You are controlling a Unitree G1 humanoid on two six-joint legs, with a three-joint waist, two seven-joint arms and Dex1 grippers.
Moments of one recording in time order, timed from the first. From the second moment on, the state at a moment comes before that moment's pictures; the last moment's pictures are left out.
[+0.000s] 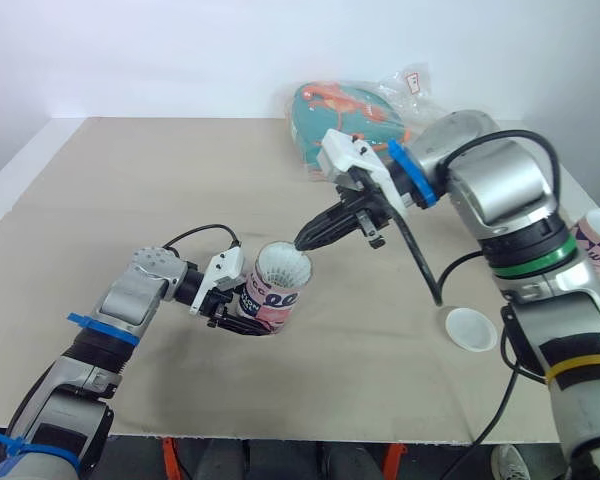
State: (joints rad) left arm -0.62 0.56 -0.26 0.23 -0.21 0.30 -1.51; right arm -1.23 -0.65 0.42 0.10 0.30 0.74 1.56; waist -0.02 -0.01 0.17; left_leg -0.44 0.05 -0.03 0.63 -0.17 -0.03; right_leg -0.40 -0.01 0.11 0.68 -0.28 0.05
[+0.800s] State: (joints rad) left arm -0.43 0.37 -0.25 0.11 -0.34 0.19 -1.36; right arm -0.40 -1.23 -0.04 -0.06 0.29 0.61 1.35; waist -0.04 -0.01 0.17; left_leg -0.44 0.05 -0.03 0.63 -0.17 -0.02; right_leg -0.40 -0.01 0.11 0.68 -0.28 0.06
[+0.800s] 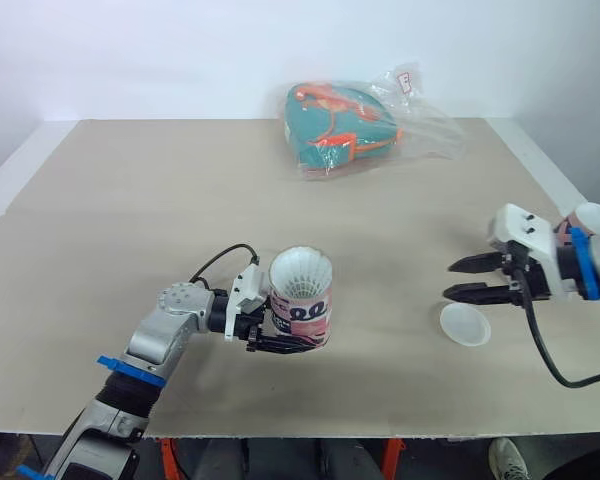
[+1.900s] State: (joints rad) left arm -0.49 0.37 -0.28 0.29 -0.30 0.08 -1.42; right arm -0.44 -1.12 0.12 0.21 0.10 0.46 1.39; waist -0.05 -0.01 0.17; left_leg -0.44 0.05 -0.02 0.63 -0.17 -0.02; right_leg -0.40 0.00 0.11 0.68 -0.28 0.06
